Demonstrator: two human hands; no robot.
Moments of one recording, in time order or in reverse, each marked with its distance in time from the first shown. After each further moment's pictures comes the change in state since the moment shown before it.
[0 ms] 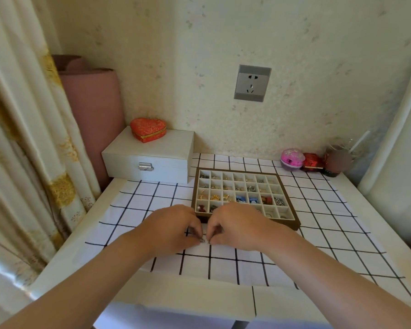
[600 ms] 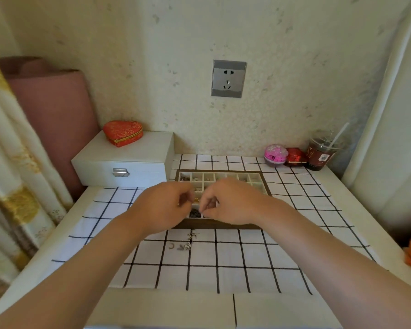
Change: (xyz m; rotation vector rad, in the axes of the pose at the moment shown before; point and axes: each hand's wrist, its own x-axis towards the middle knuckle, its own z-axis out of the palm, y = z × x) left_hand 0.055 0.016 -0.020 -0.047 0.198 -0.099; right_hand 0.004 0.036 -0.041 0.127 0.106 0.068
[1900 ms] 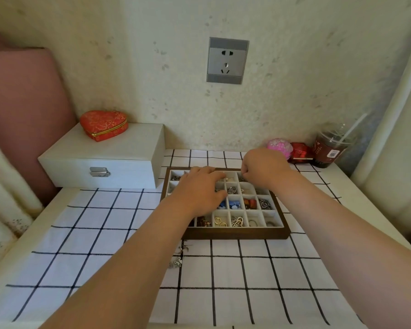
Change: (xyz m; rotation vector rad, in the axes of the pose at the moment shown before) left_hand 0.097 0.025 0.060 0.047 -0.109 -0.043; right_hand 0.057 0.112 -0.031 -0.526 0.148 0.435
